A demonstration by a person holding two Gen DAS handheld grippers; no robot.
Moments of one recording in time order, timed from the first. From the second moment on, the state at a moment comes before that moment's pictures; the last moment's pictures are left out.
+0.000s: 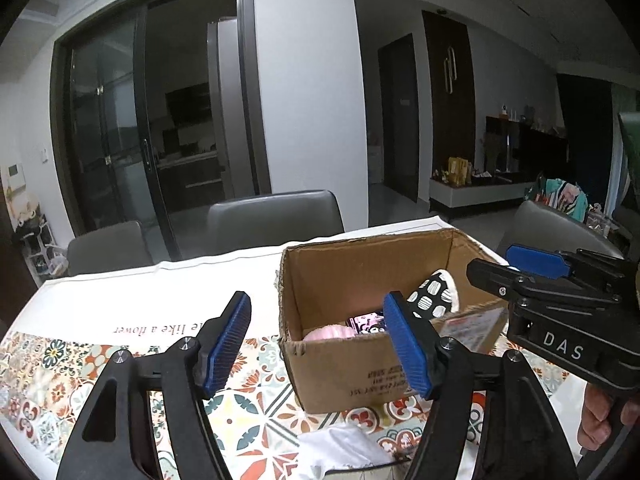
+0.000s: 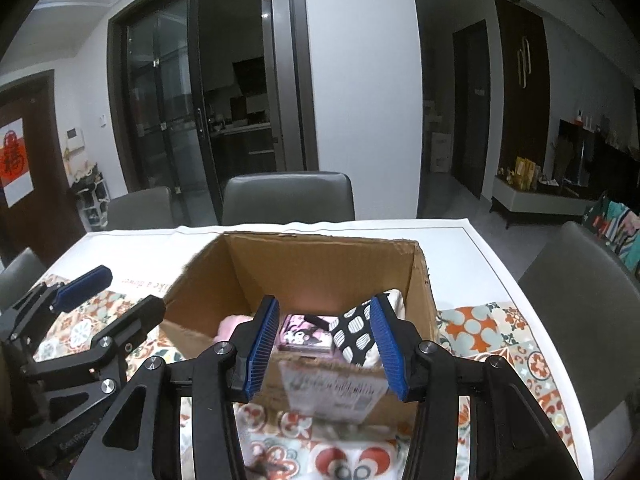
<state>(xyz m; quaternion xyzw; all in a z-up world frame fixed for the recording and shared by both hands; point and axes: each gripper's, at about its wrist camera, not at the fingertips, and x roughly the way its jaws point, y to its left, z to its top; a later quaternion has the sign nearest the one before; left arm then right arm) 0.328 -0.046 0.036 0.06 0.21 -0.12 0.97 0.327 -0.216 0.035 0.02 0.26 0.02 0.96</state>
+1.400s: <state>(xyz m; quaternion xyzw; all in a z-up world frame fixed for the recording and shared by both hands) 0.215 -0.026 -0.022 0.06 0.29 -0.14 0.95 0.219 -0.195 -0.013 0.03 0.33 0.03 0.94</state>
